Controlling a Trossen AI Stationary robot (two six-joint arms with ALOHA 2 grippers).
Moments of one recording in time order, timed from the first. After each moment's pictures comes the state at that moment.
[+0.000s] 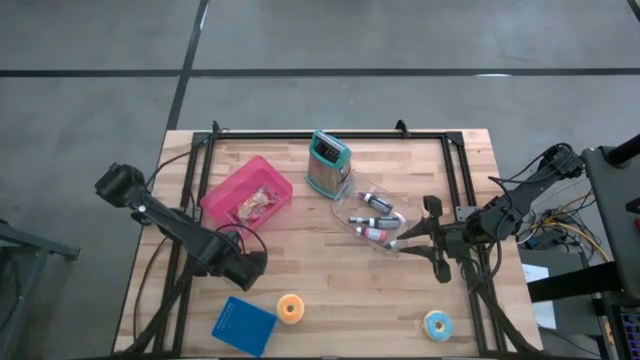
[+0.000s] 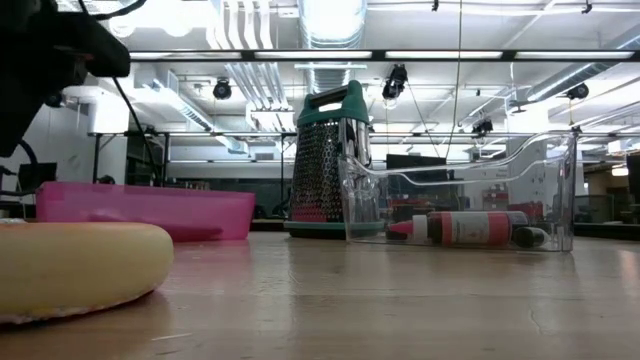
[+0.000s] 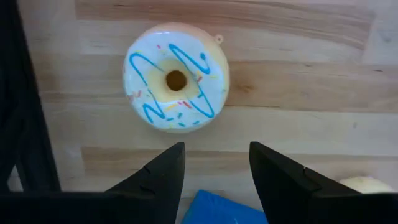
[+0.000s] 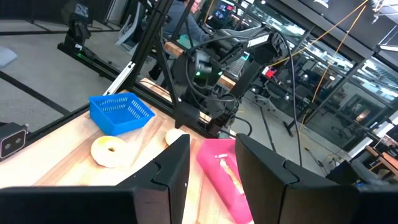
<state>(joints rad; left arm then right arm) -0.57 1.46 0.99 -1.11 0.02 -2.17 0.65 0.82 0.71 0.00 0.50 -0.42</state>
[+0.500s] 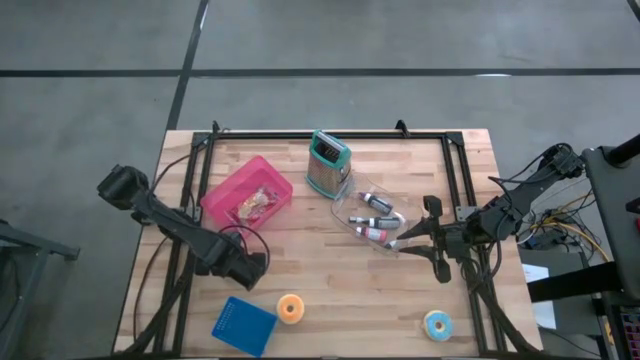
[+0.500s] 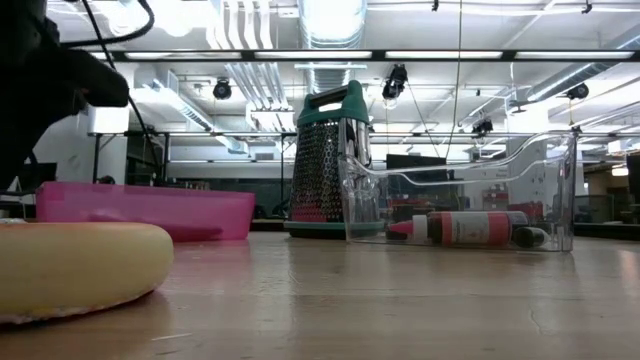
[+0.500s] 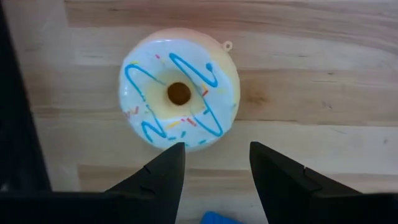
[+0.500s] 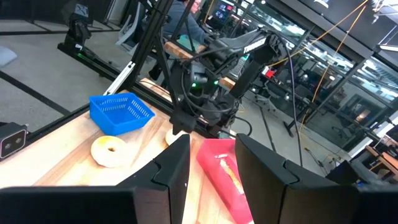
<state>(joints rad) -0.55 1.49 0.92 -1.04 0.03 -2.14 0.65 0.82 0.71 0.00 0.50 -0.42</state>
